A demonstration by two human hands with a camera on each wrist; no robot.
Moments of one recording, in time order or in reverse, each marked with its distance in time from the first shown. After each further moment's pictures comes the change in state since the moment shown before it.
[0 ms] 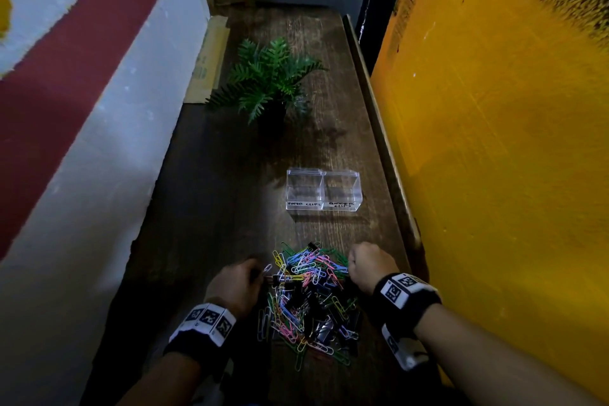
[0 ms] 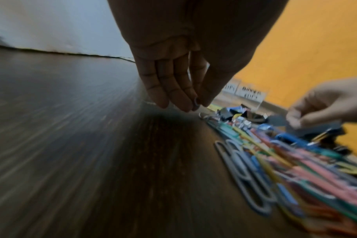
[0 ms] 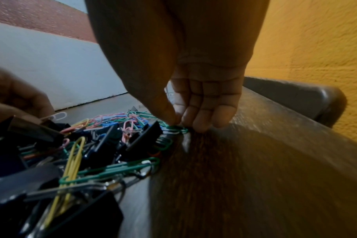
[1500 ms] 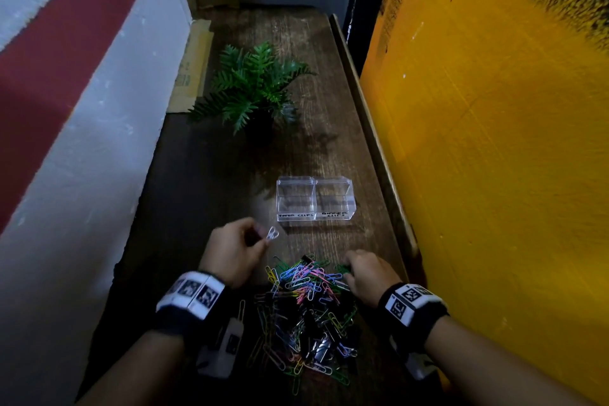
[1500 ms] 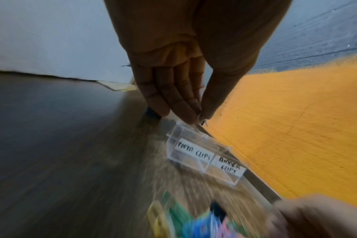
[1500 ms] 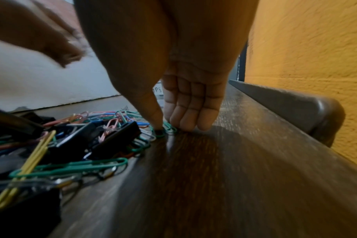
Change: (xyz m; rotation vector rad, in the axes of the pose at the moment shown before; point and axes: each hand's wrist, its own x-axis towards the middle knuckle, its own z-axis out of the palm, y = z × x) left_hand 0.040 0.049 -0.065 -0.285 0.214 0.079; right_hand 0.002 0.012 -0.003 0.034 0.048 -0.166
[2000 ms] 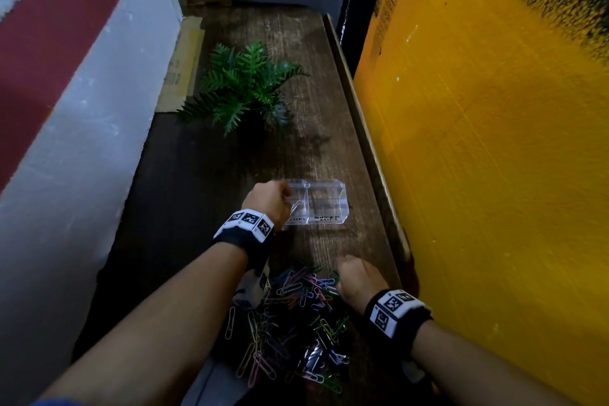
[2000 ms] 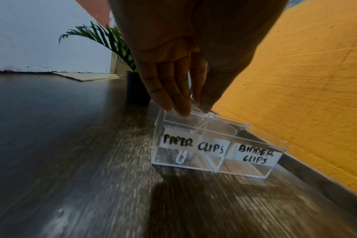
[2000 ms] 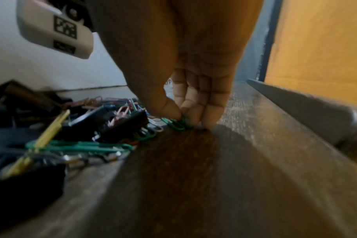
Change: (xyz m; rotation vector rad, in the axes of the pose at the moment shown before) left_hand 0.099 0.044 0.039 0.211 -0.156 0.031; right_hand 0.005 -0.011 -0.003 -0.109 -0.059 0.020
